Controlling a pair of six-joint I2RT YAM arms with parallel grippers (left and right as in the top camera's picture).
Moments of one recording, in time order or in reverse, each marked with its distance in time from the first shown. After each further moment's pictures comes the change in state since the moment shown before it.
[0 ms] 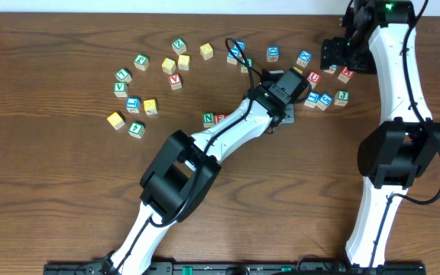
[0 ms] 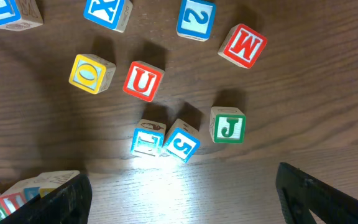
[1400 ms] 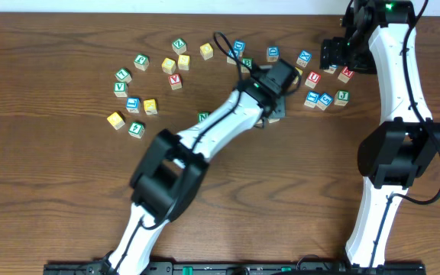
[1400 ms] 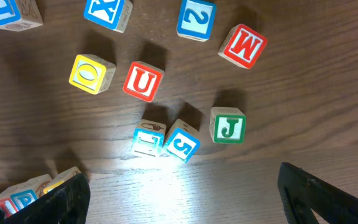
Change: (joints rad) left arm 0.059 -0.070 0.011 -0.099 0.035 0.042; right arm 0.000 0.000 0.000 0.001 -0.002 0.000
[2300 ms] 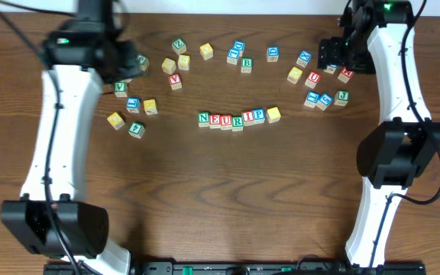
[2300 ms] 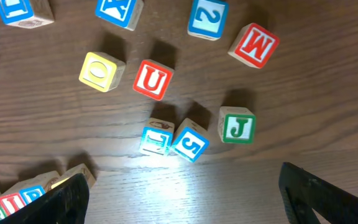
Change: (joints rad) left arm 0.702 -0.454 0.018 -0.446 0.042 0.446; right arm 0.014 0.000 0.000 0.000 -0.020 0.000
